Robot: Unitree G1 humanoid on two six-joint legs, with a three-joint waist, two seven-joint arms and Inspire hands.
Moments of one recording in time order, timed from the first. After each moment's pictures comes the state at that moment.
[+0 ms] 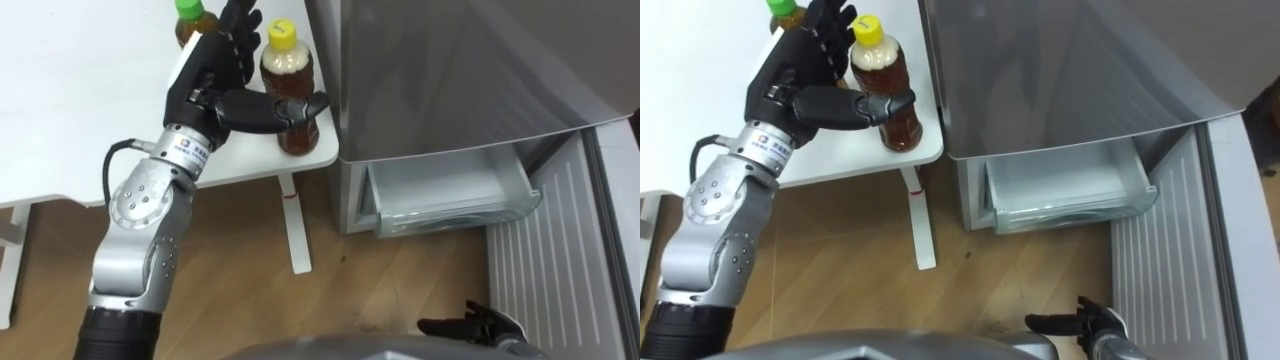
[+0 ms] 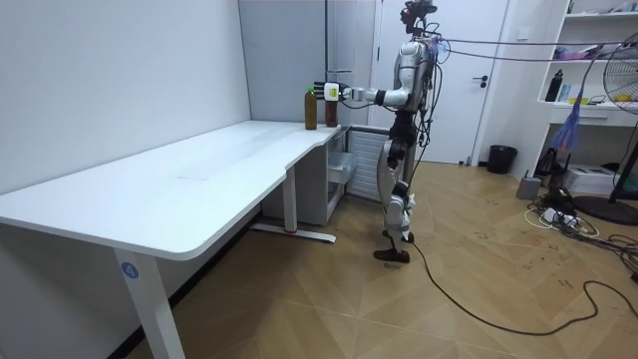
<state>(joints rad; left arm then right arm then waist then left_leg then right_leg) 0.06 0.22 -0.04 -0.18 -0.31 0.08 -0.20 0.07 -0.22 0.00 1.24 0.15 -0.03 0.08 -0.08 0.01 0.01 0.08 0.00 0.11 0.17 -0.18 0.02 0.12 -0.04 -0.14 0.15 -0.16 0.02</state>
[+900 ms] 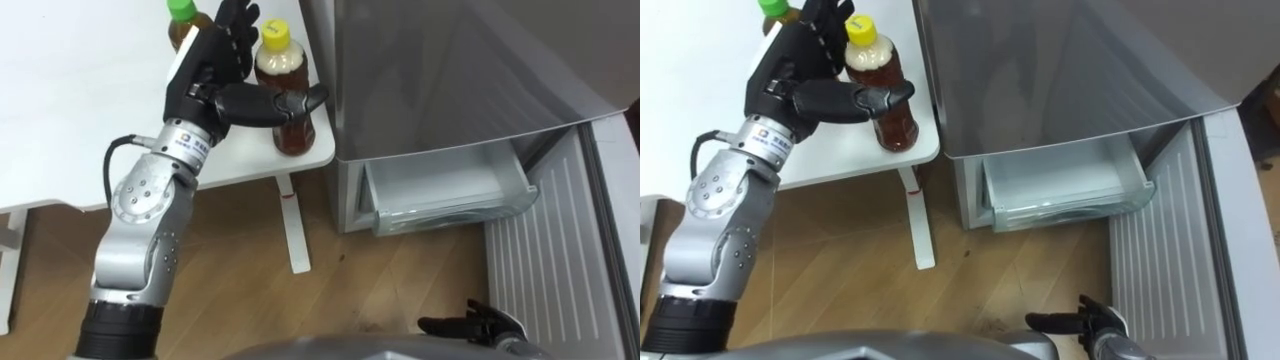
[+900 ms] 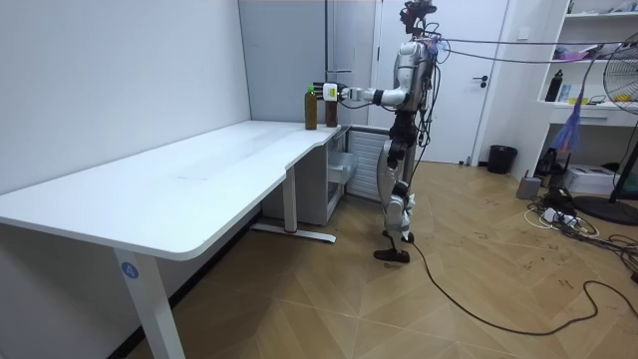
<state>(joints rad) 0.04 0.22 -0.04 -0.16 -0.31 0.08 -0.18 0.06 -0.22 0.00 1.24 0.15 -0.03 0.07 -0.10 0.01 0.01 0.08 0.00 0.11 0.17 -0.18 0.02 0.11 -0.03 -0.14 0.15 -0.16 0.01</state>
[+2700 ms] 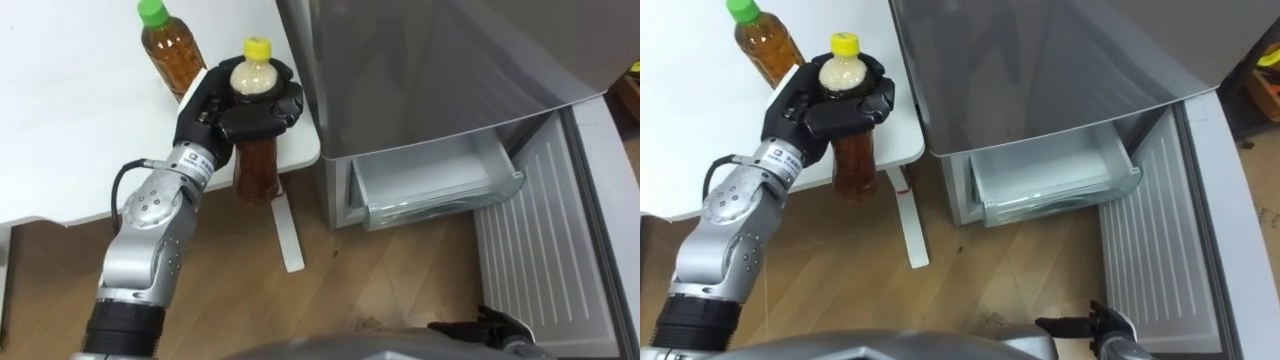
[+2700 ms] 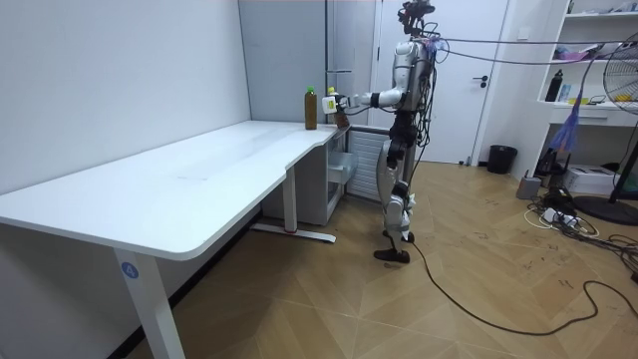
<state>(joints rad) 0.04 0.22 -0.05 -0.02 -0.31 0.13 -0.18 0.07 -0.23 -0.03 1.24 0.11 0.00 0.03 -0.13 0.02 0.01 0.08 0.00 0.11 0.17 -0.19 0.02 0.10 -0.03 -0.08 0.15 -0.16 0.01</state>
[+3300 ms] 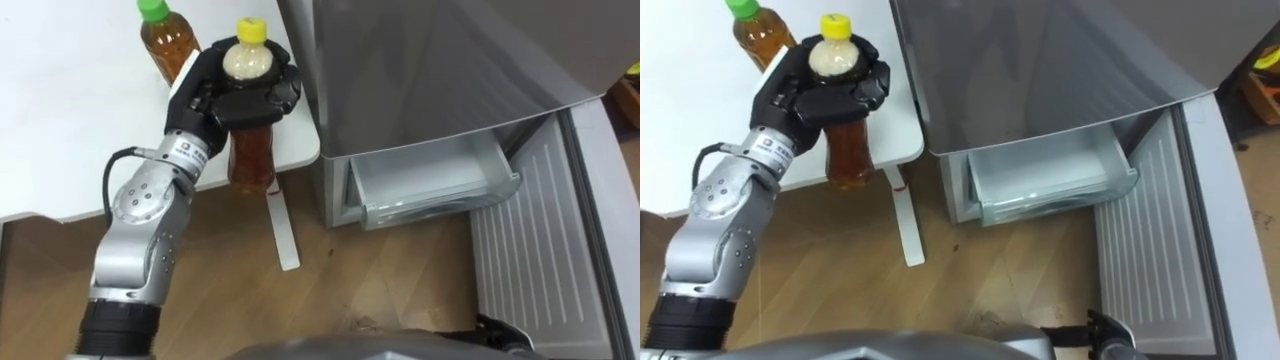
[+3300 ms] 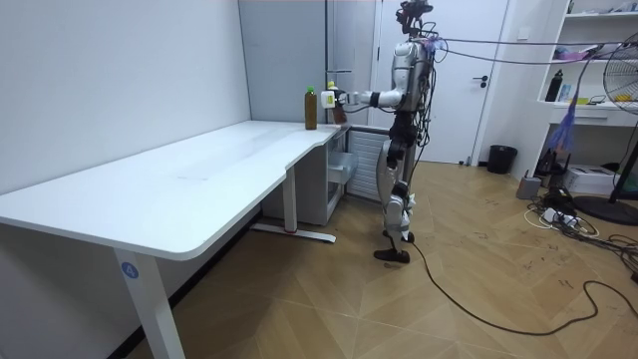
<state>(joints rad) 0.04 0.22 -0.02 -0.12 -0.30 0.13 -0.19 0.08 -0.23 -0.02 1.24 0.08 0.00 0.05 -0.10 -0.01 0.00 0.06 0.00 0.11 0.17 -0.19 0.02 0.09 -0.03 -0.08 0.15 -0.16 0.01</state>
